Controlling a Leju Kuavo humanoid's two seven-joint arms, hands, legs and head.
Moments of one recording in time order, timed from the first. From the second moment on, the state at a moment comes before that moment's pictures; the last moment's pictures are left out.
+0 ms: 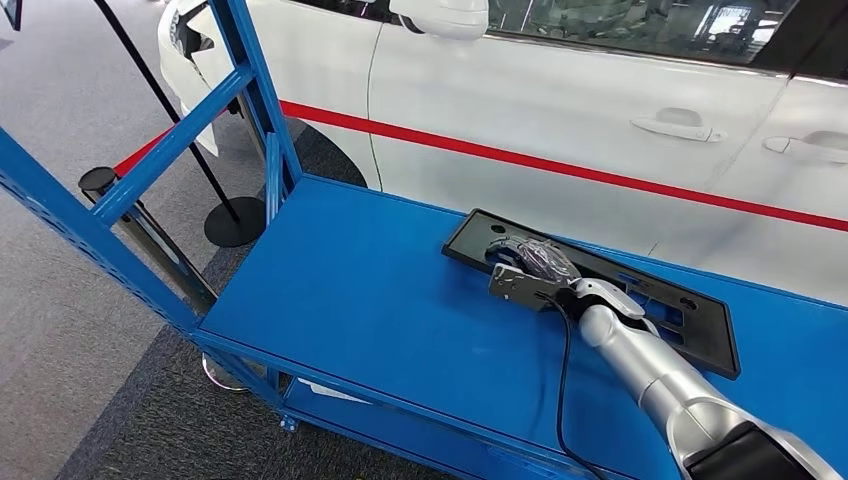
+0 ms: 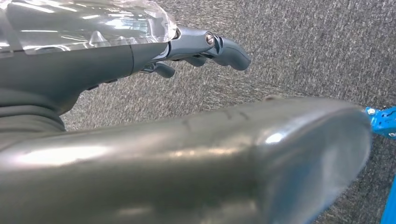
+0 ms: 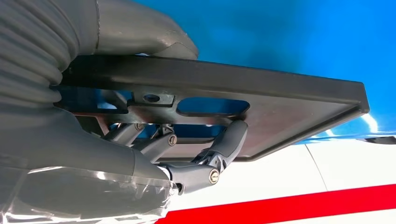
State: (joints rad) left arm -0.06 0.01 -0.78 -0.16 1.01 0.48 -0.37; right arm -0.81 -0.11 0.79 -0.68 0.38 -0.07 -0.34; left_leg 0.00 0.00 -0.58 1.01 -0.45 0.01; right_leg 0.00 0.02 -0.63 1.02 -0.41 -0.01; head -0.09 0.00
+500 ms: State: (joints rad) left arm -0.06 0.01 -0.80 -0.16 1.01 0.49 -0.37; right arm -0.76 -0.13 0.75 -0.78 0.40 -0.09 -0.35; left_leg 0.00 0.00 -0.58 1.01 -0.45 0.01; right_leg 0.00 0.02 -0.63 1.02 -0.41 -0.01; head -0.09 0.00
